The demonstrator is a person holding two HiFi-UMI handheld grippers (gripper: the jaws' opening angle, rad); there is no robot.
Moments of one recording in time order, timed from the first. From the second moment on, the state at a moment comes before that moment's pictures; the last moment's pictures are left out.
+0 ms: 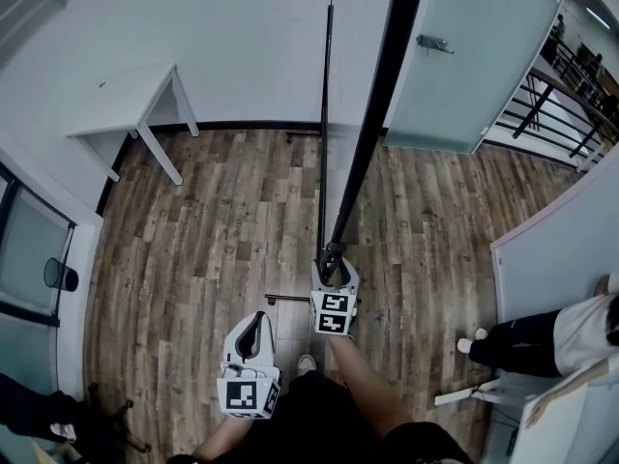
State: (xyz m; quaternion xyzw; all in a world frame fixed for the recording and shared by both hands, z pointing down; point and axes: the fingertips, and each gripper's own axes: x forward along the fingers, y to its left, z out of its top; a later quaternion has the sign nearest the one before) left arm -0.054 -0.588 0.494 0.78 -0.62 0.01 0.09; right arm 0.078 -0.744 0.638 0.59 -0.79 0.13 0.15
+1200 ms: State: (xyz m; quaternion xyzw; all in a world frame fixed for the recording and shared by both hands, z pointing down) left arm -0.057 -0.557 0.496 0.78 -0.62 0.01 0.09; right arm 0.076 -0.741 0.641 0.59 -0.78 0.11 0.16
